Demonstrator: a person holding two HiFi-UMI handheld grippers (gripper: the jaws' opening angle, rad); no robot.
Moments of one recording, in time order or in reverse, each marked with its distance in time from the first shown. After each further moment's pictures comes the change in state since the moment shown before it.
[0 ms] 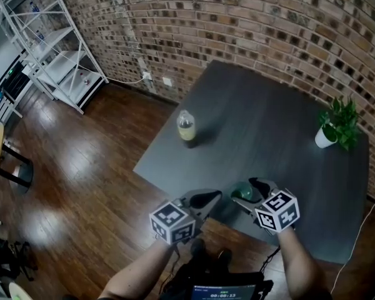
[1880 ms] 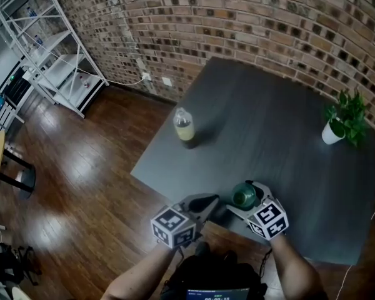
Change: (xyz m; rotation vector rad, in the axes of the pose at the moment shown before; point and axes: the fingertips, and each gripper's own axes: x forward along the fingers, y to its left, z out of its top) left arm 0.006 0.033 -0.047 0.004 0.052 0.066; right arm 0.056 -0.005 -0.042 -0.100 -0.121 -0.026
